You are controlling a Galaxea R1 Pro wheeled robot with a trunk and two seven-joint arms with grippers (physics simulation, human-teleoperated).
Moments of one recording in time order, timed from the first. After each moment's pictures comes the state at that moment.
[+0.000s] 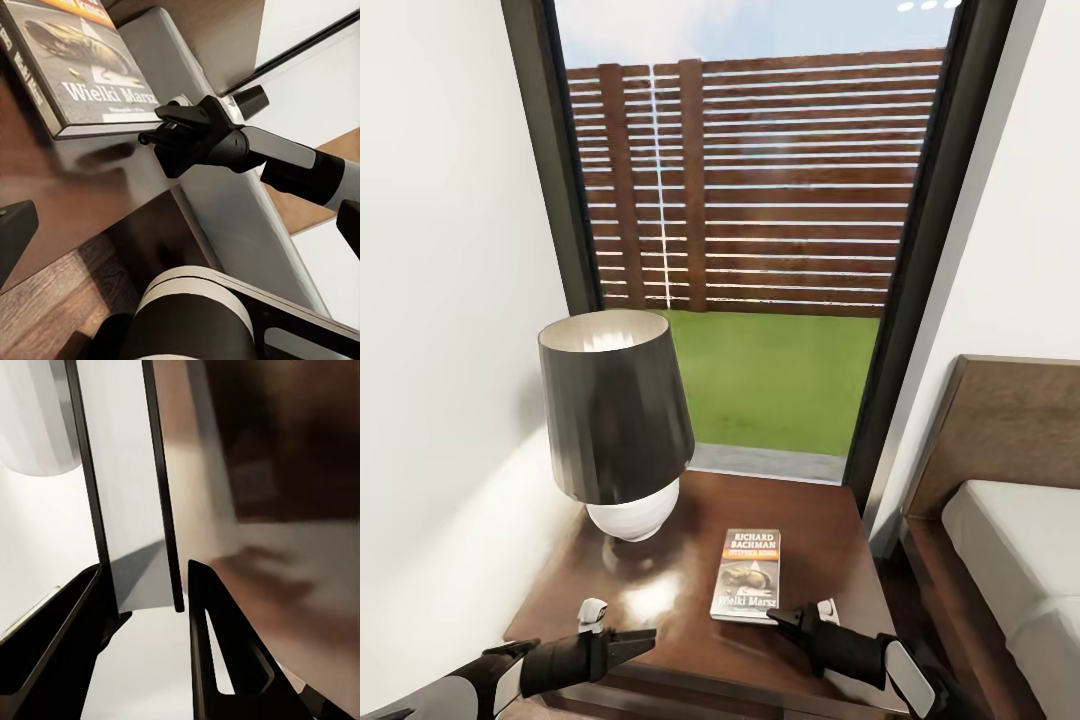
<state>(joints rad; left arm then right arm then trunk) -0.65 0.15 0.26 -0.02 -0.08 0.06 -1.57 -0.45 -0.06 -0.08 -0.49 -0.64 0.84 0.80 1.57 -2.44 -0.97</state>
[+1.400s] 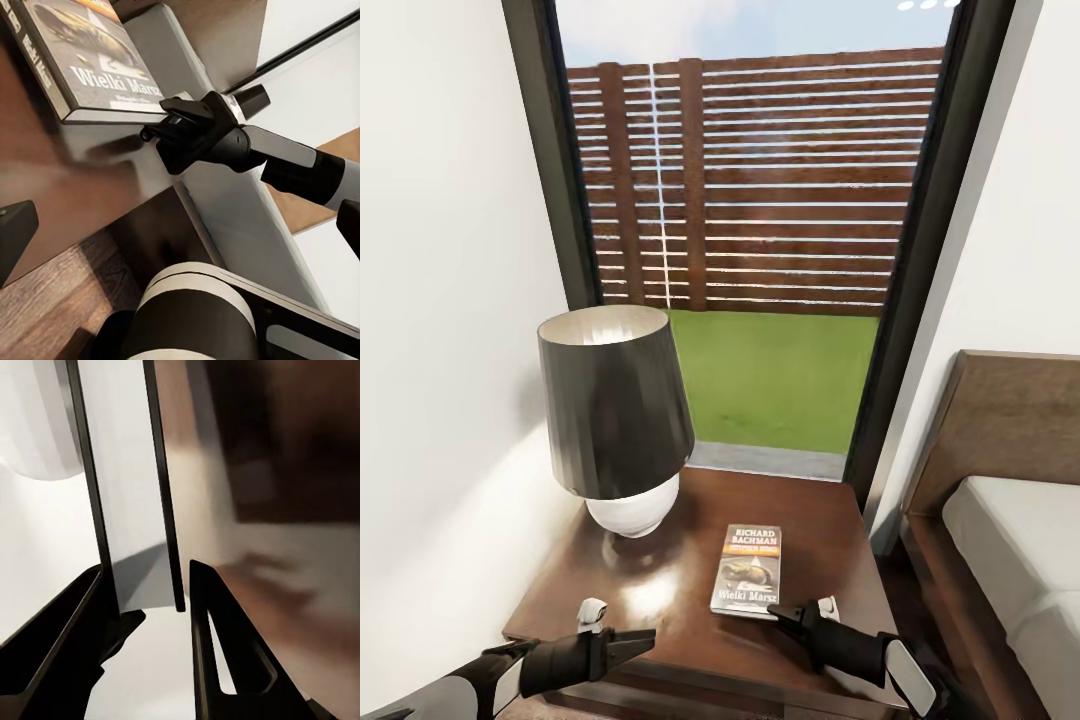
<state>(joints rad) -0.65 0.15 0.26 -0.02 -0.08 0.06 -1.57 -0.45 -0.06 -0.08 -0.49 -0.66 0.85 0.81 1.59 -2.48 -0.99</state>
